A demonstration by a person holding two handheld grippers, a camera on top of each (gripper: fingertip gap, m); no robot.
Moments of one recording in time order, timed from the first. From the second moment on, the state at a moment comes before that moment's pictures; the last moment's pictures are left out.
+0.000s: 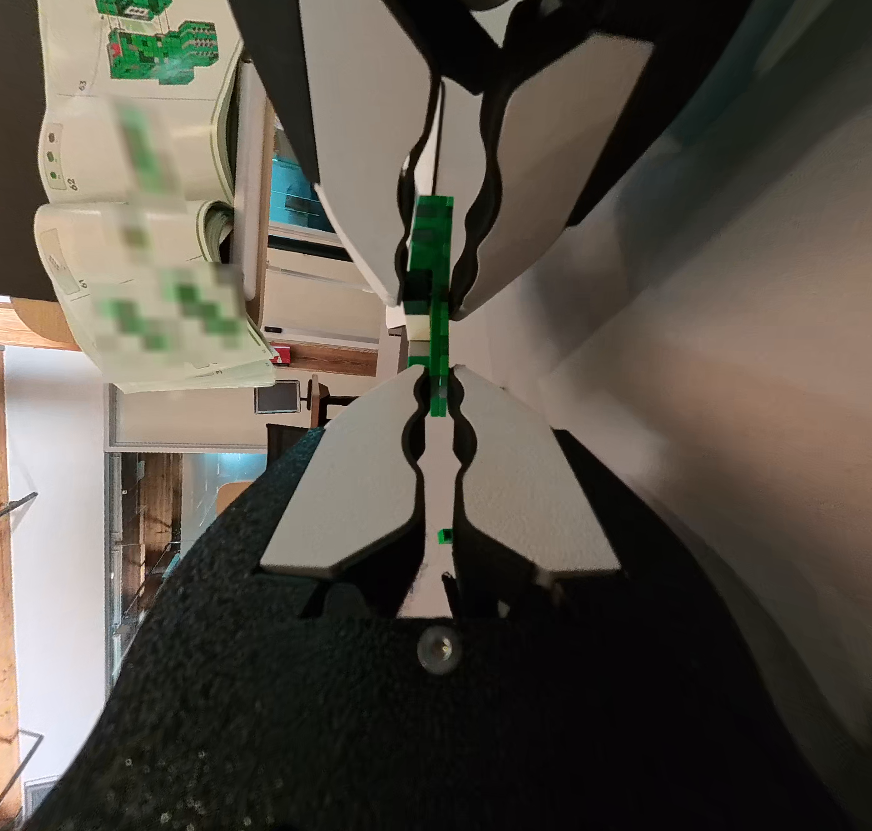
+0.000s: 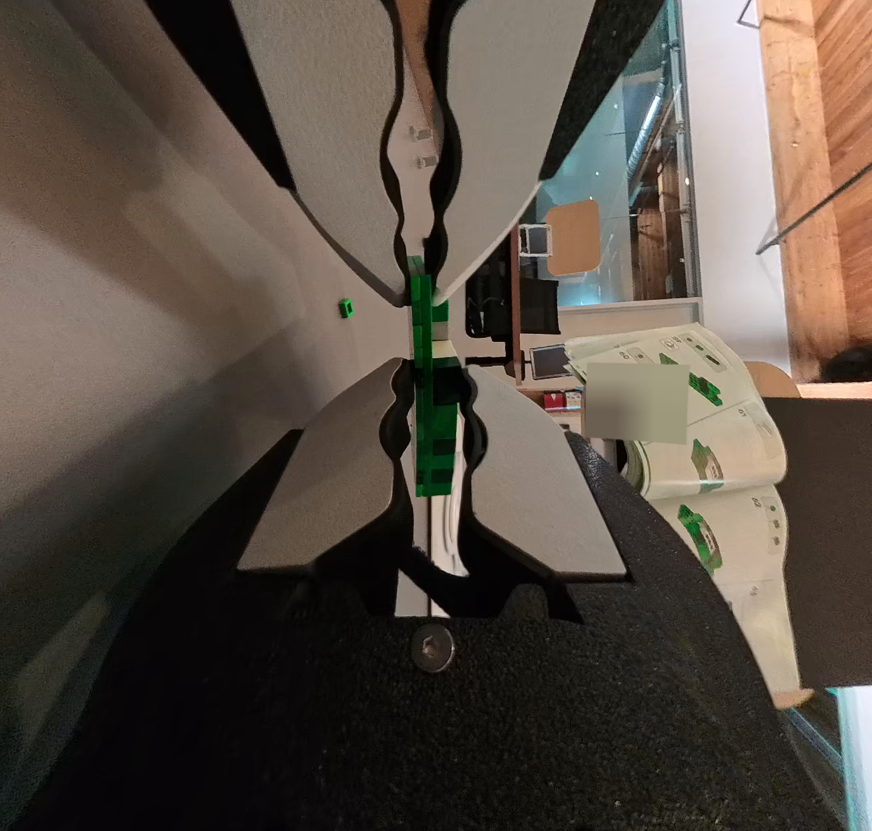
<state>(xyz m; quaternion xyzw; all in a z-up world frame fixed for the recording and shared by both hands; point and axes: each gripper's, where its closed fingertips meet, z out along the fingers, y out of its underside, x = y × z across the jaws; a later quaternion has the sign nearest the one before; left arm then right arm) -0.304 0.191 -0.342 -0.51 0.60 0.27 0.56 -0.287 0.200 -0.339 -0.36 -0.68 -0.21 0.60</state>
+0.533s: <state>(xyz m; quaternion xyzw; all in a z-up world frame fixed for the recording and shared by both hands) -0.308 0.193 -0.346 -0.52 0.60 0.25 0.55 -0.281 0.203 -0.331 -0.42 -0.63 -0.11 0.64</state>
